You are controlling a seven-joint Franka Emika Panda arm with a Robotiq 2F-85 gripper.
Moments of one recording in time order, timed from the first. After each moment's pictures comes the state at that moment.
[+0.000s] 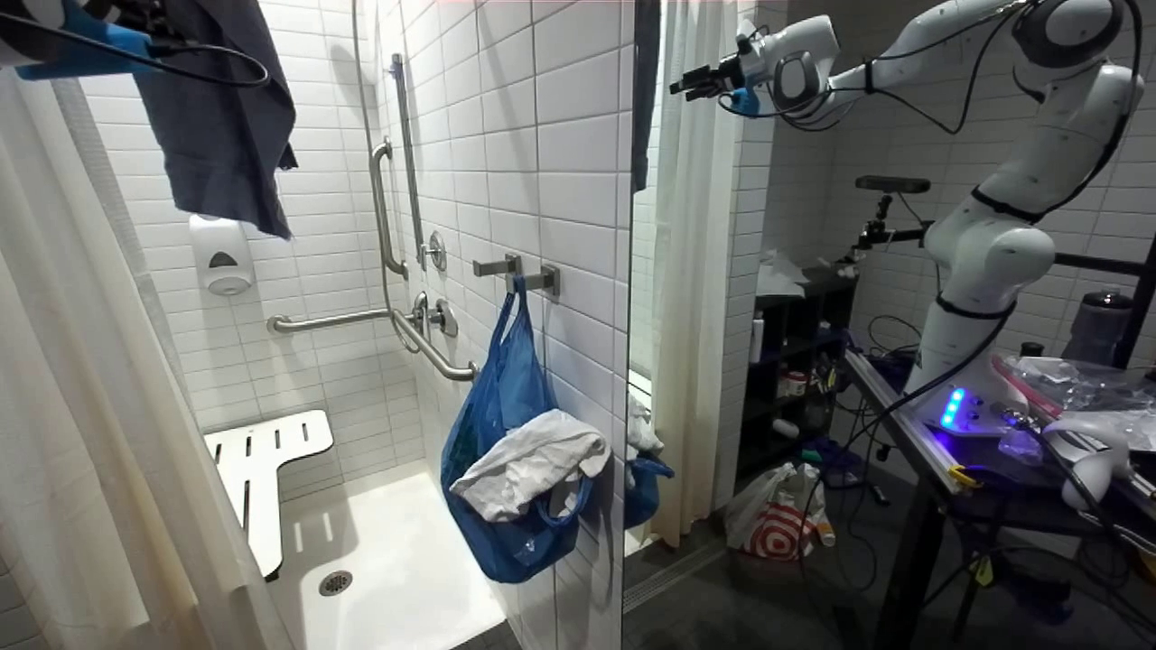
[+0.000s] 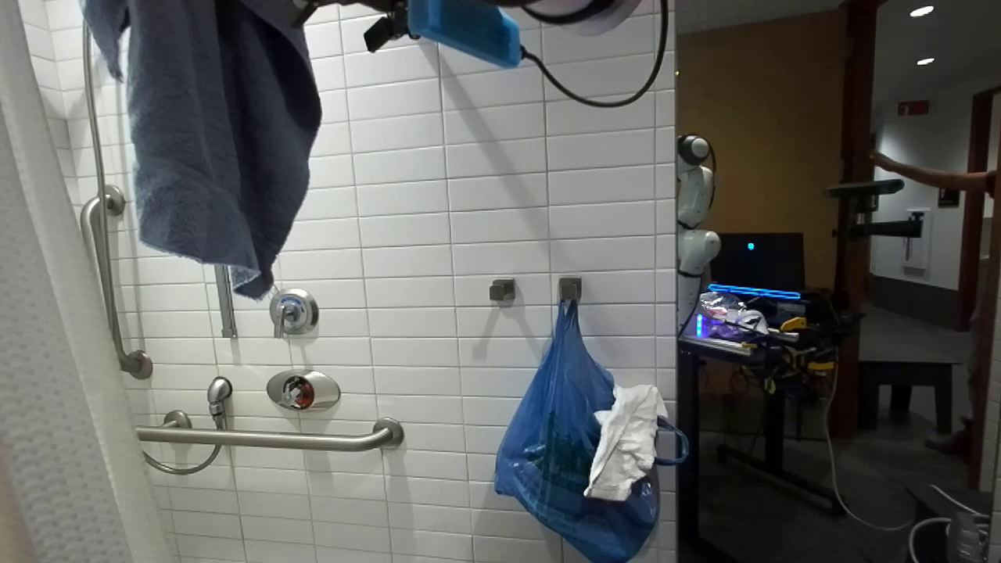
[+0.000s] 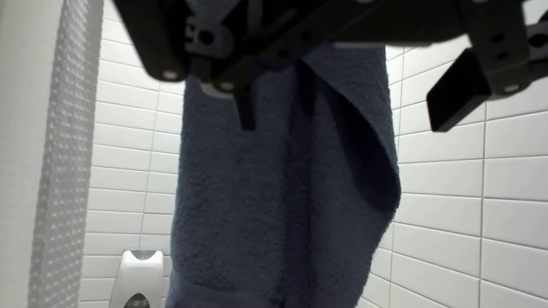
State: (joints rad) arm -0.06 -0.40 0.48 -2.21 0.06 3.18 0.03
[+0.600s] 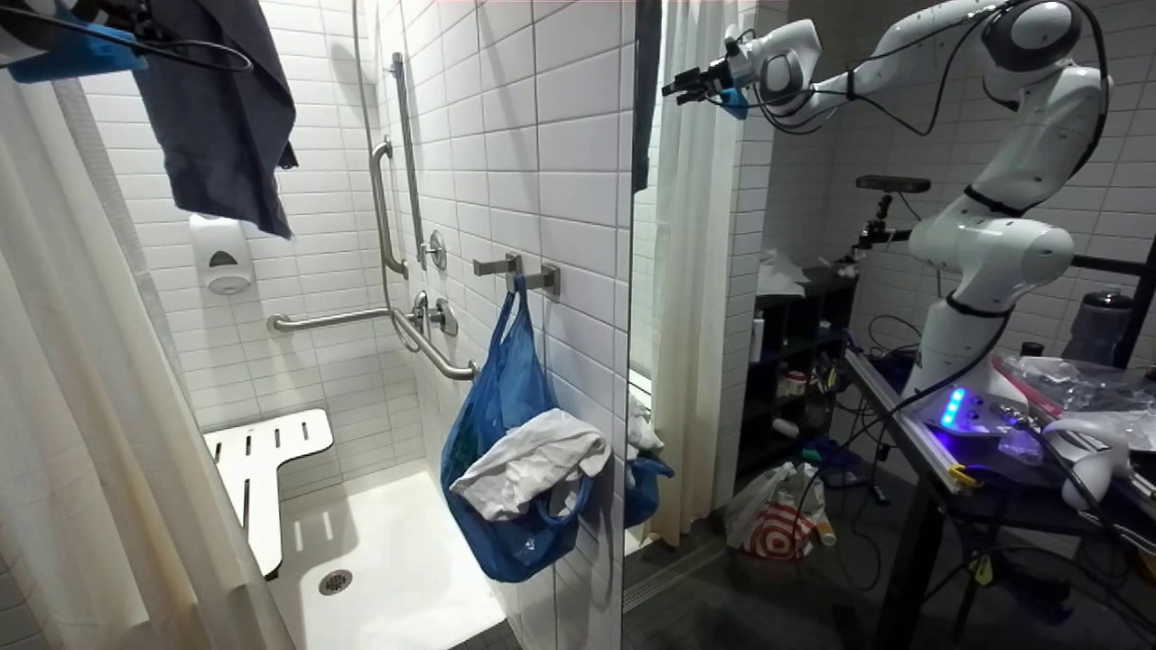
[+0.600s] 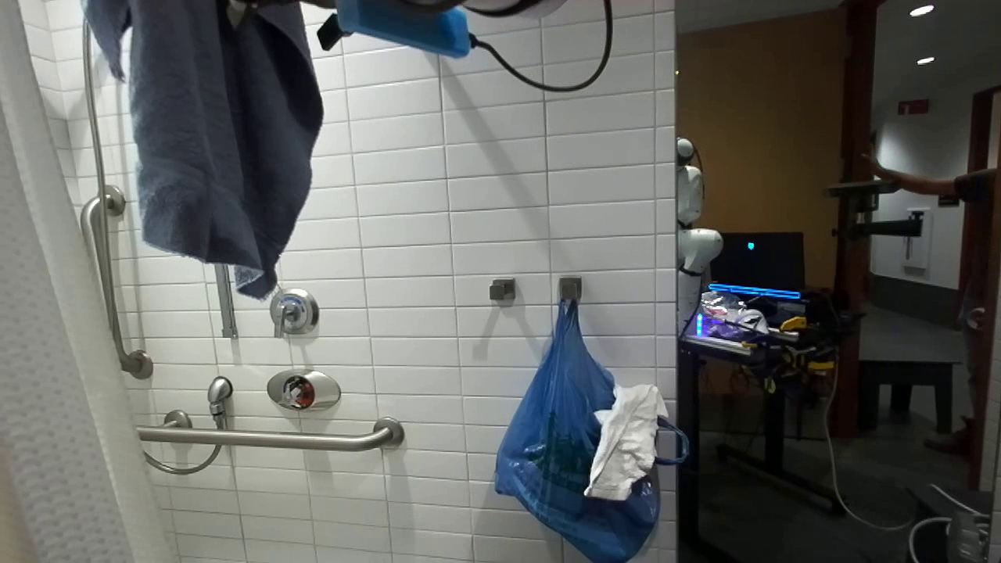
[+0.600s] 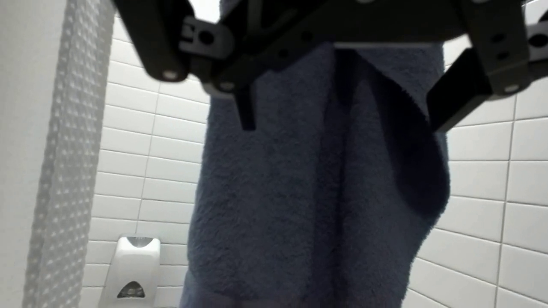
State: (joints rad) arm -0.44 -0.37 0.86 -2.06 -0.01 3.10 0.15
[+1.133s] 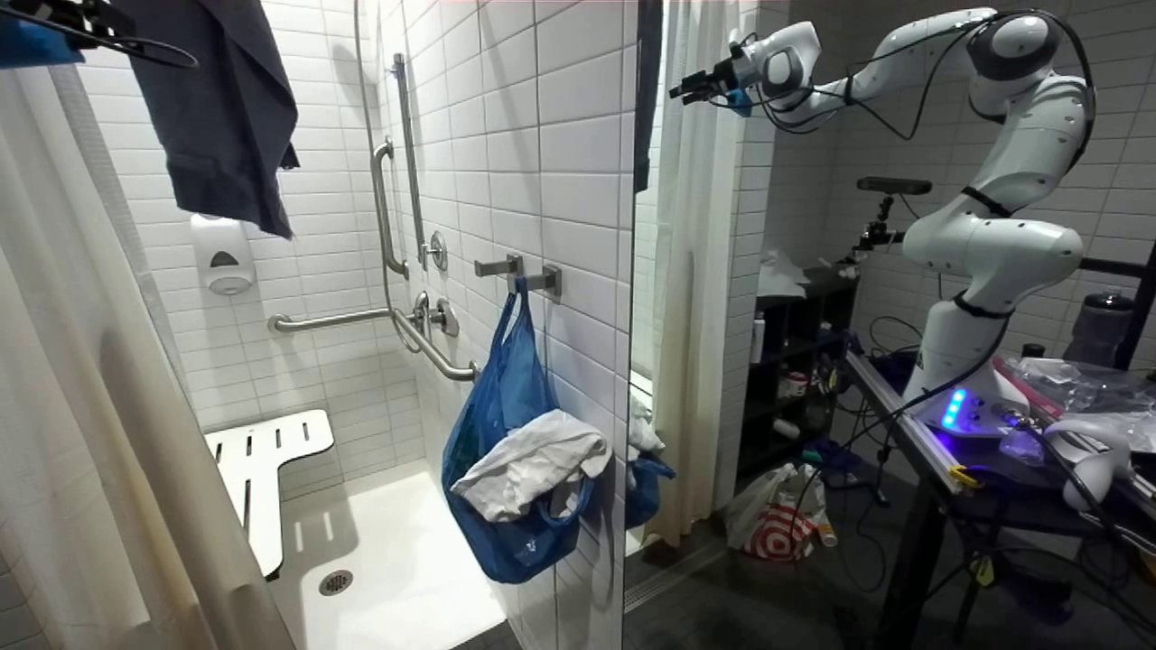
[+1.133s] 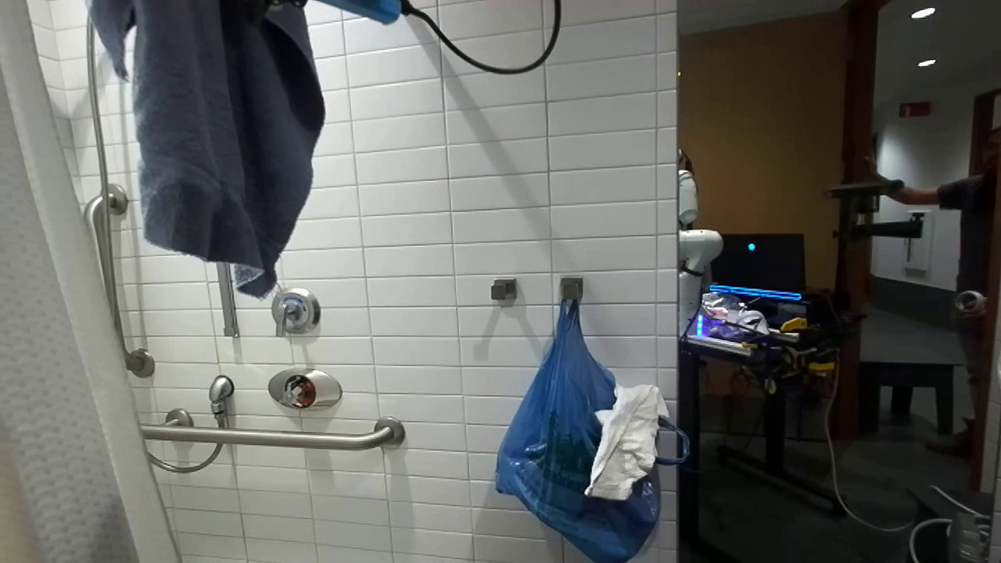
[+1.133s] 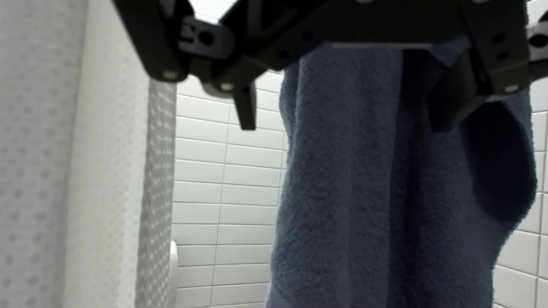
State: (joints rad) arm -0.71 -0.43 1.16 -1.90 -0.01 2.97 0.32
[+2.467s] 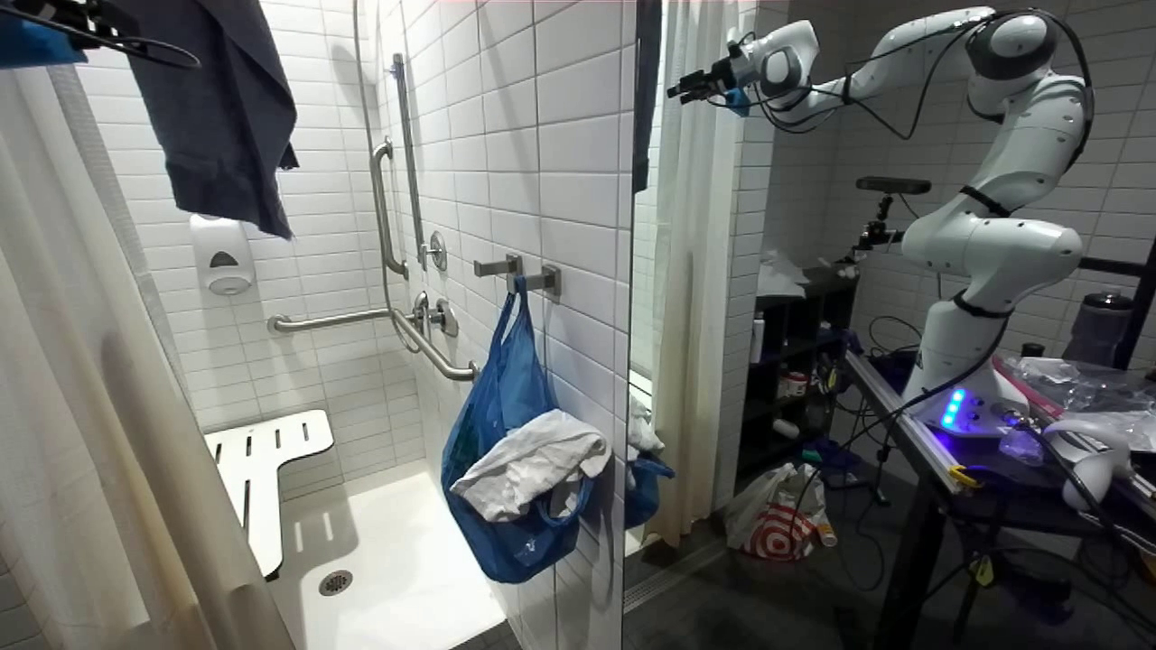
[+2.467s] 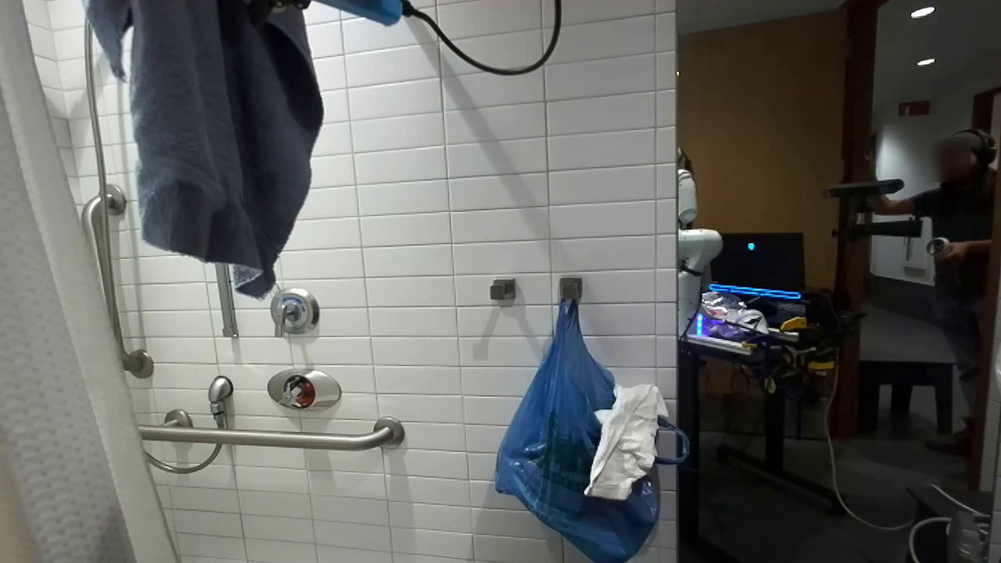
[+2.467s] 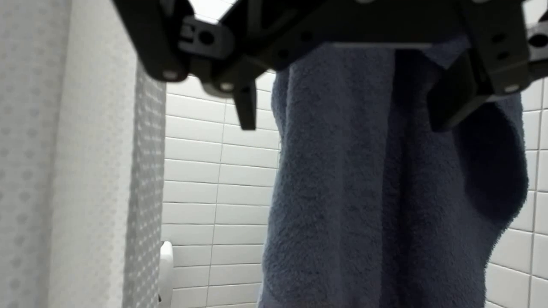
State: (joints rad) arm -0.71 -0.43 1.16 -1.90 -0.01 2.97 0.32
